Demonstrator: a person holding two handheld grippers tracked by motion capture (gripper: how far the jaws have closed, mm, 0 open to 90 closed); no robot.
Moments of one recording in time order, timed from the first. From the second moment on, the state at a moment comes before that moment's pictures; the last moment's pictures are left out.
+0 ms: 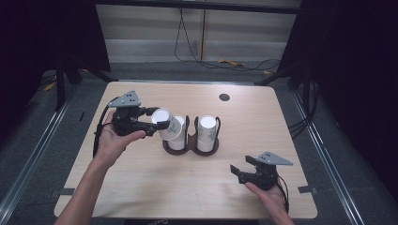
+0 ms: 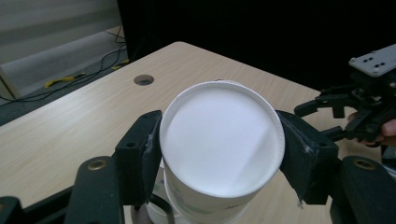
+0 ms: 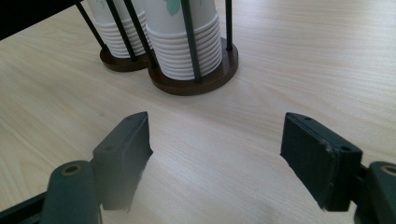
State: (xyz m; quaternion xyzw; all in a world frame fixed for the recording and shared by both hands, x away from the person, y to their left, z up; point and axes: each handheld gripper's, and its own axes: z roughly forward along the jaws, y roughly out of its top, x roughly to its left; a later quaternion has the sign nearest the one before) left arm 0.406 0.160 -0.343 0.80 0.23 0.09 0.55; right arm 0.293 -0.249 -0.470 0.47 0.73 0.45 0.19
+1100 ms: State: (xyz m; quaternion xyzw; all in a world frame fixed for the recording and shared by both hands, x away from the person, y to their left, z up) left arm 0.380 0.109 -0.392 0.82 0.19 0.03 0.53; right arm 0.294 -0.197 -0.462 0.38 0.78 0.48 0.15
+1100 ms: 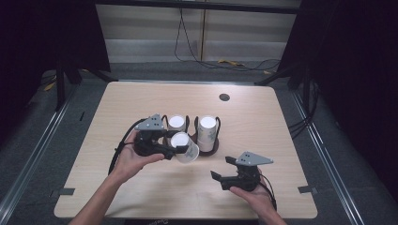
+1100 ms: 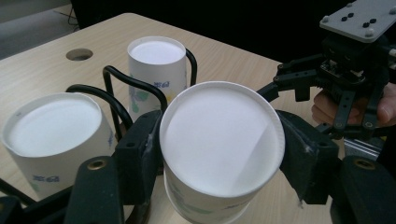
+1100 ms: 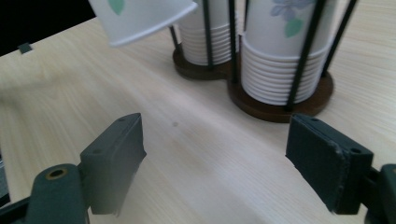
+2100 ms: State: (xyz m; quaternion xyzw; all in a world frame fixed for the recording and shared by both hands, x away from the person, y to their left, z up) left arm 0.360 0.086 -0.426 0.83 0.17 -0.01 0.53; right arm 0.284 -0.191 -0.469 0.34 0.78 0.51 0.13
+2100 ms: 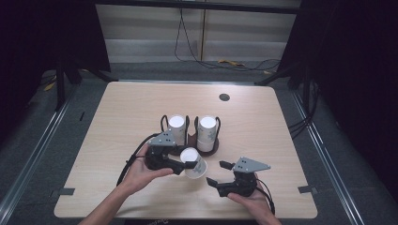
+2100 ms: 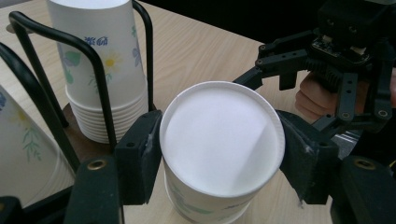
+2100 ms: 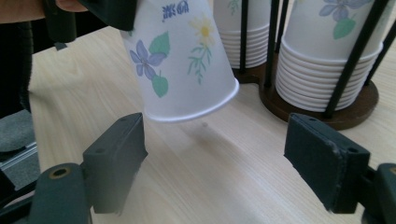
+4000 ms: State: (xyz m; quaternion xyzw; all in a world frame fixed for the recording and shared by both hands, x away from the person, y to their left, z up) left arm 0.344 0.068 -0.412 0.82 0.15 -0.08 0.55; right arm 0.282 -0.175 -0.470 0.28 0.78 0.55 0.09
